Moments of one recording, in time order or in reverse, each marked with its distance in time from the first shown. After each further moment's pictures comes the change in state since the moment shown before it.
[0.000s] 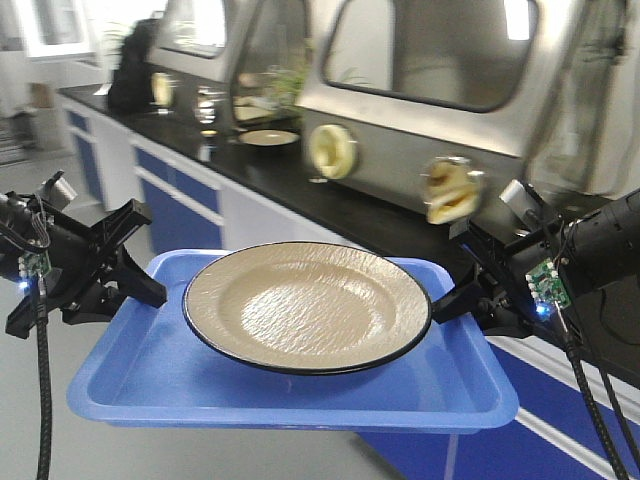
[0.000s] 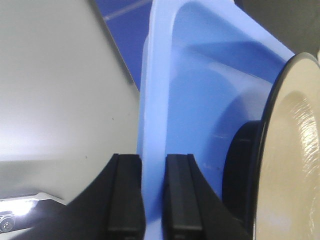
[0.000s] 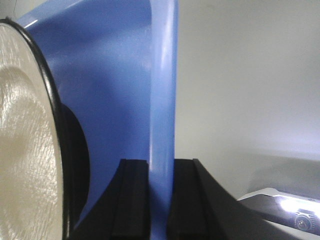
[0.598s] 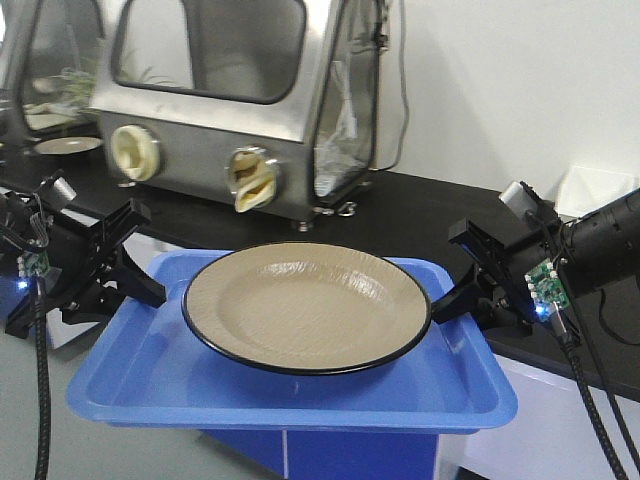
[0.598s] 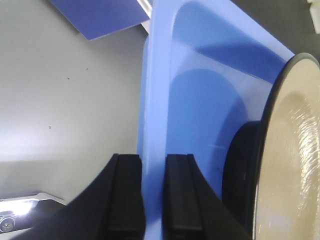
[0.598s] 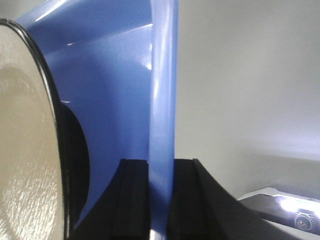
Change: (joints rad) left arm 0.000 0.000 0.000 0.000 0.000 0.000; right arm 0.000 0.000 0.000 0.000 0.000 0.000
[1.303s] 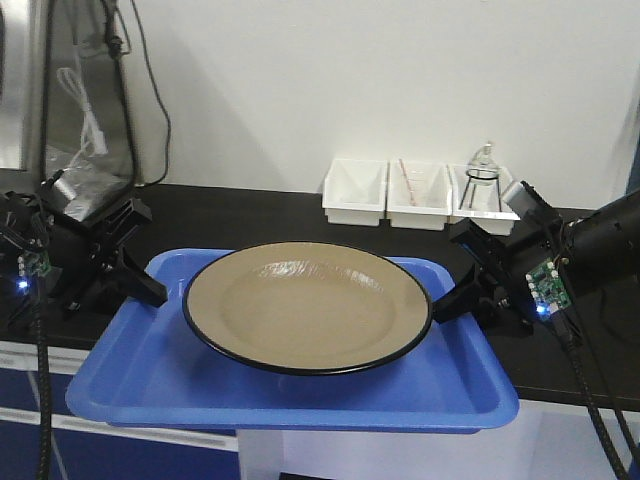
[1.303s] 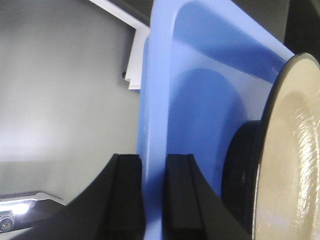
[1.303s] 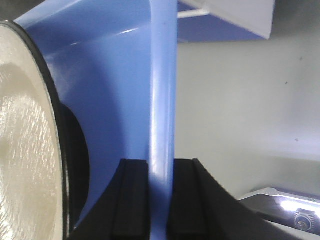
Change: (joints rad) left arm 0.000 0.000 0.000 -0.004 0.000 0.000; right arm -0.001 0.000 0.000 -0.001 0.000 0.000
